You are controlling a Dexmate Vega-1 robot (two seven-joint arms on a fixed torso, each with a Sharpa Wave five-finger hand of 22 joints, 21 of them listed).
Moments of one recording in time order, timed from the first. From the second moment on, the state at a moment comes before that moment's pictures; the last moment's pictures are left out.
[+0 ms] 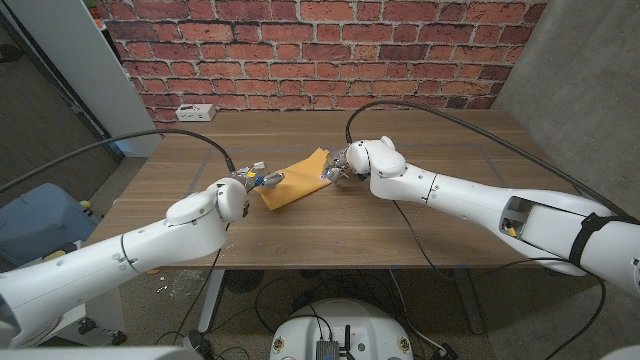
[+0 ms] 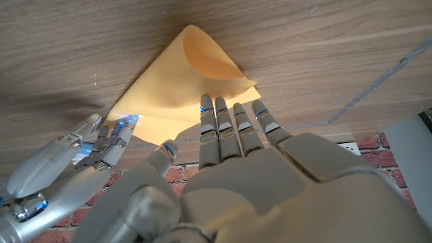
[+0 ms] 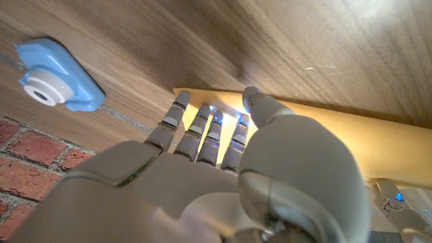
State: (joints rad) left arm 0.74 1.03 0.81 -2.32 0.25 1.11 -0.04; left_hand 0.11 0.11 0.61 0.18 0.19 0.54 0.12 0.18 0.20 0.43 0.05 0.21 0.21 0.25 0.02 0.18 0.18 0.00 0.05 0.58 0.19; right arm -0.23 -0.44 -1.26 -1.57 -0.63 -0.67 0.68; right_hand 0.83 0.10 0.60 -0.08 0.17 0.54 -0.11 0.19 0.06 0.41 -0.05 0.20 0.22 0.36 -0.04 0.23 0.30 0.32 0.07 0.43 0.18
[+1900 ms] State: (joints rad) left arm 0.75 1.04 0.81 -2.30 0.05 1.11 0.16; left_hand 0.05 0.09 0.65 0.17 0.19 0.43 0.09 0.20 0.20 0.39 0.06 0.22 0.21 0.28 0.06 0.21 0.18 0.04 0.16 0.57 0.19; right arm -0.46 -0.54 -1.05 -1.68 -0.50 -0.55 0.22; right_hand 0.73 0.14 0.42 -0.09 0.19 0.56 -0.08 0.18 0.19 0.40 -0.03 0.20 0.23 0.35 -0.04 0.30 0.35 0.36 0.09 0.42 0.18
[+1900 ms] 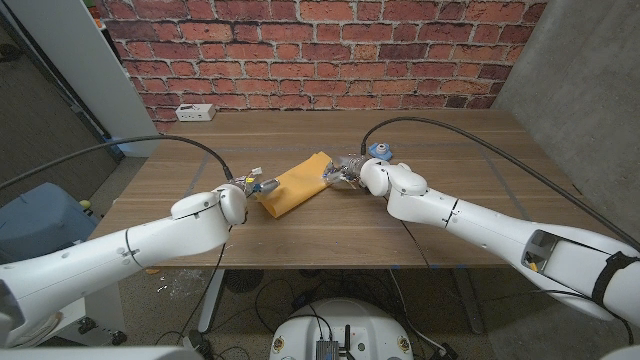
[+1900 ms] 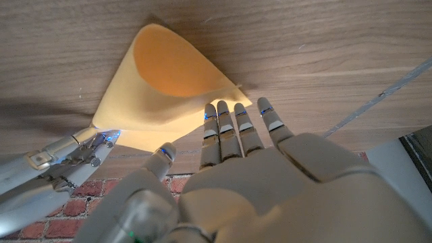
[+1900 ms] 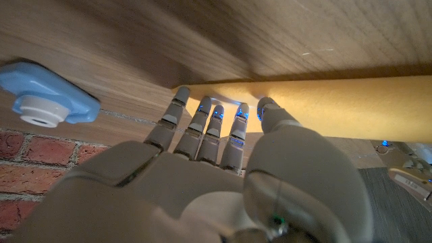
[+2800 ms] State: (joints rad) left arm 1.16 0.94 0.39 -2.08 -0.04 0.30 0.52; left_hand 0.08 0.10 0.72 0.11 0.19 0.25 0.01 0.18 0.19 0.30 0.07 0.20 0.21 0.28 0.06 0.19 0.18 0.07 0.18 0.57 0.19; right arm -0.67 -0.48 -0.79 -1.59 -0.29 -0.11 -0.29; right_hand 0.64 0.17 0.39 -0.05 0.18 0.45 -0.08 0.18 0.19 0.30 -0.01 0.18 0.22 0.26 -0.04 0.26 0.36 0.34 0.08 0.40 0.18
